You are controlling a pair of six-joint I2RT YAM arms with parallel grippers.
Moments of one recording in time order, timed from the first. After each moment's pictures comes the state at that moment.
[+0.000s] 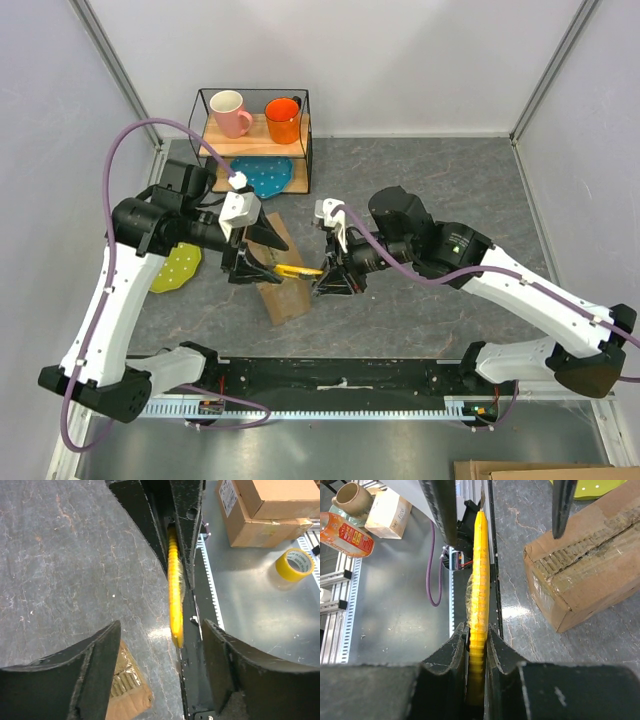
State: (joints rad) left arm -0.34 1.14 1.54 -1.34 1.21 0.85; right arm 0.99 1.25 1.39 -0.60 -0.61 0.07
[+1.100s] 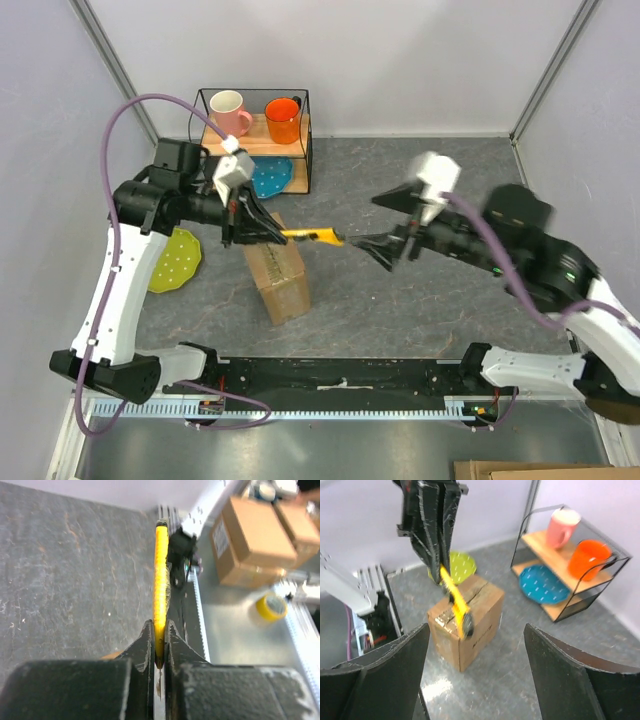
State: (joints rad) left arm -0.30 1.25 1.62 -1.27 1.30 0.67; right arm 0.99 1.07 1.57 -0.64 -0.12 -0.06
